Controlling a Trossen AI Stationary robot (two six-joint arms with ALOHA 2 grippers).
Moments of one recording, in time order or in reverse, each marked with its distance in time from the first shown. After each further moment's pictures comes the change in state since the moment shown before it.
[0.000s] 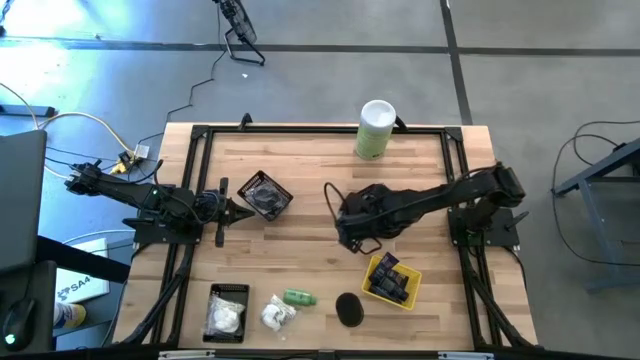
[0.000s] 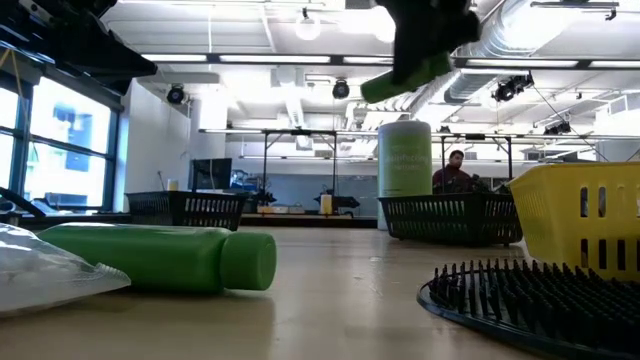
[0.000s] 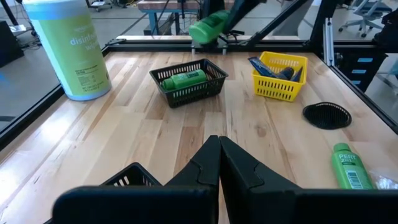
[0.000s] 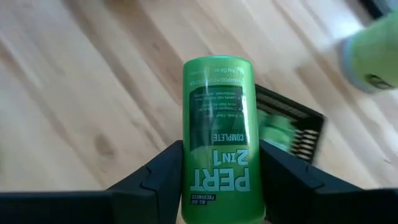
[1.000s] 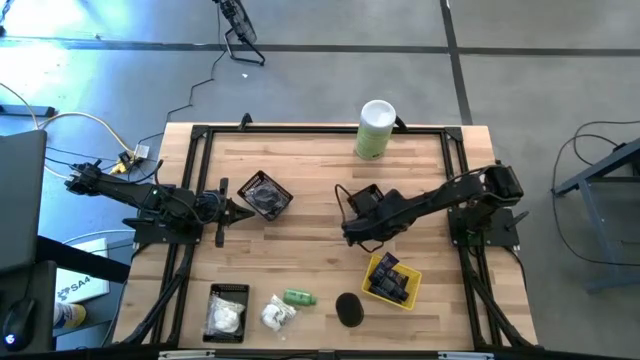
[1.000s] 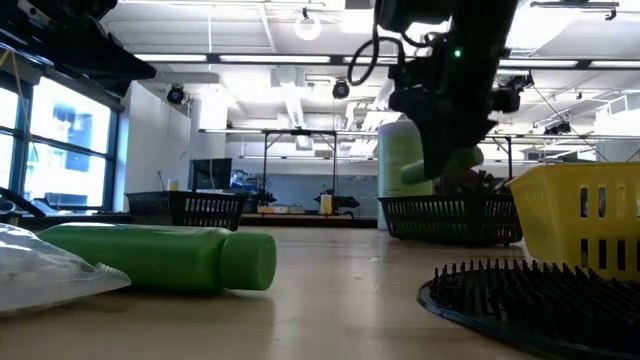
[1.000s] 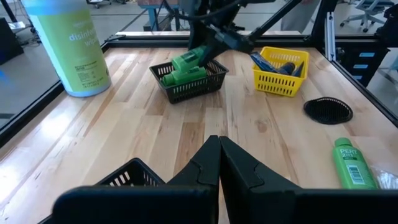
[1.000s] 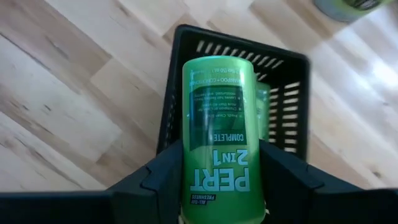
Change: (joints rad) left arm 0.000 0.000 0.000 -0.018 0.001 0.000; right arm -0.049 0.003 -0.363 0.173 0.080 0.235
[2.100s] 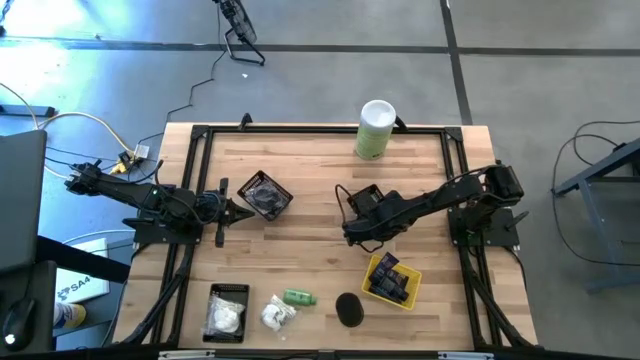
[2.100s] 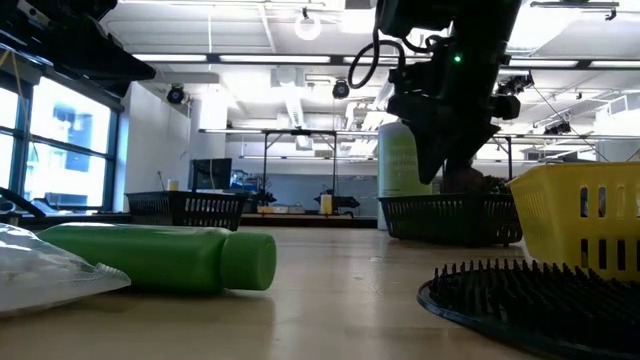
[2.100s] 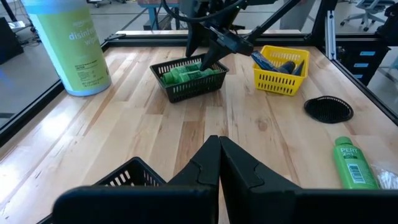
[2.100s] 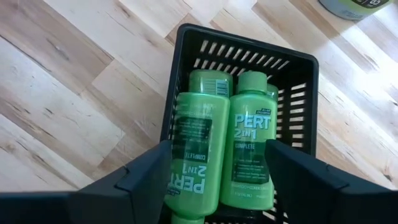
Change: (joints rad) left arm 0.000 0.000 0.000 -0.004 0.000 0.000; right arm -0.004 -0.002 -0.030 0.049 0.001 0.004
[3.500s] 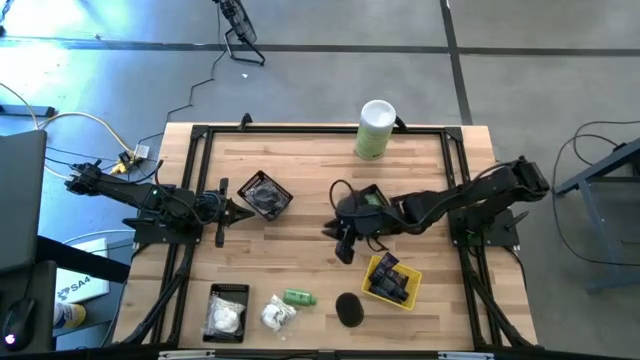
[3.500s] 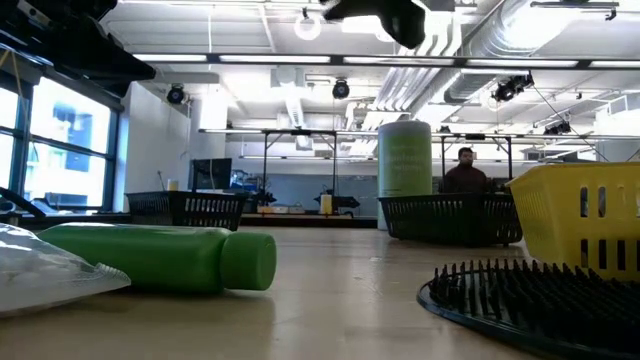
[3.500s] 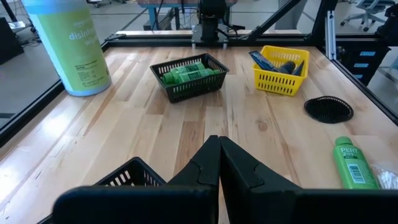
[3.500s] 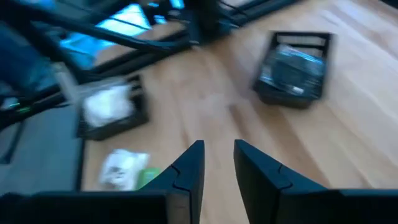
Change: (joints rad) left arm 0.000 0.000 0.000 0.000 0.000 0.000; right arm 0.067 -0.199 0.039 0.706 -0.263 -0.507
